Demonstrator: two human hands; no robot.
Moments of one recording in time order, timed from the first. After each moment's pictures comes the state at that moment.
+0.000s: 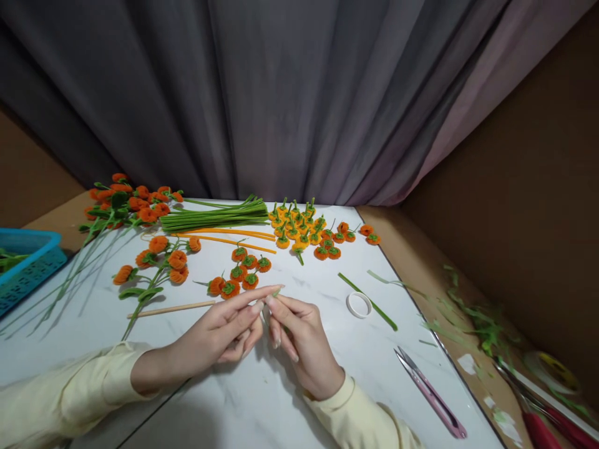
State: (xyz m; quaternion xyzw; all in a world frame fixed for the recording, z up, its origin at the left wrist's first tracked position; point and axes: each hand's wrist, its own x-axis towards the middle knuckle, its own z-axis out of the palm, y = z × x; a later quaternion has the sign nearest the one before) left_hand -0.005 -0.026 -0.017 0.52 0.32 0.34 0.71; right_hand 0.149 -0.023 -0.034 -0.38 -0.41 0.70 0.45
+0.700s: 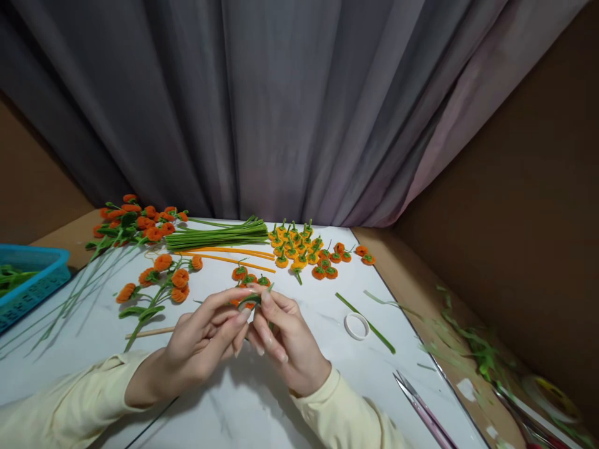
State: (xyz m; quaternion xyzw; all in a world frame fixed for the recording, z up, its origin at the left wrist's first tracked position) left_hand -0.014 -0.027 -0.004 0.70 0.32 0.49 0.41; right_hand 0.126 -0.004 -0.006 -0.20 -0.35 0.79 0.46
